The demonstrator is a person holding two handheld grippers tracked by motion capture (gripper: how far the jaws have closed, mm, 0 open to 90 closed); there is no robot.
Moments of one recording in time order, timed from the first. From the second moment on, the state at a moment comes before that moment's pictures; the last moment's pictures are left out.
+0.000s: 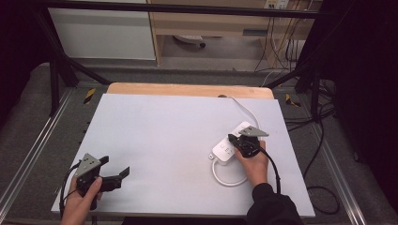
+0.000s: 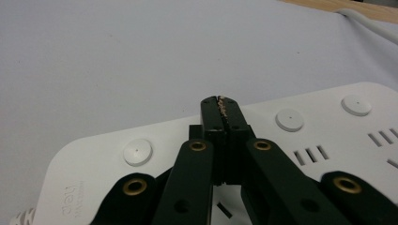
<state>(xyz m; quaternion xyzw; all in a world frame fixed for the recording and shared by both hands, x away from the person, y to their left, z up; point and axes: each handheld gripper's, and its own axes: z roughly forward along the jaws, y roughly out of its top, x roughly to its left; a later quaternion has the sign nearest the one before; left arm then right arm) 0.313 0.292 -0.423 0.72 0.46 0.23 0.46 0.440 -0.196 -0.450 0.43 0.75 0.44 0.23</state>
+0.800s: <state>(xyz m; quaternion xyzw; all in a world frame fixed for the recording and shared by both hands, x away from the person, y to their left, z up) 0.313 0.293 -0.422 0.72 0.46 0.23 0.47 0.439 -0.197 -0.442 0.43 0.74 0.46 0.23</state>
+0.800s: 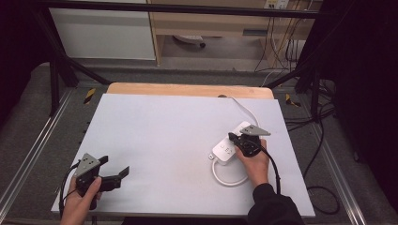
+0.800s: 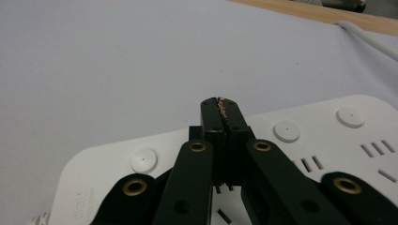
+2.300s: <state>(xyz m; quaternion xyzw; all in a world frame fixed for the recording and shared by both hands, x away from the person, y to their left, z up) 0.312 0.293 -0.422 0.72 0.46 0.23 0.47 0.438 -0.191 -0.420 0.45 0.71 0.49 0.22</state>
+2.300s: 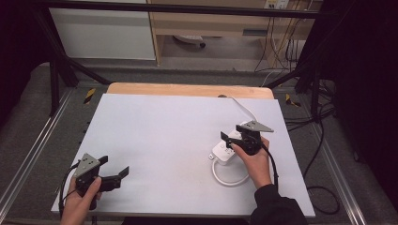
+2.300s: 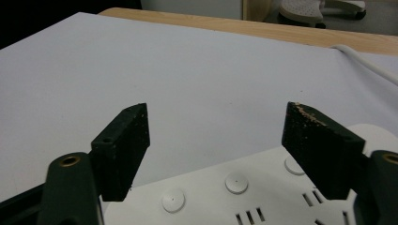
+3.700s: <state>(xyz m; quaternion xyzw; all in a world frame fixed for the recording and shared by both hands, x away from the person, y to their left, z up) 0.310 0.293 -0.420 0.71 0.46 0.23 0.48 0.413 -0.216 -0.386 0.47 0.70 0.48 0.25</state>
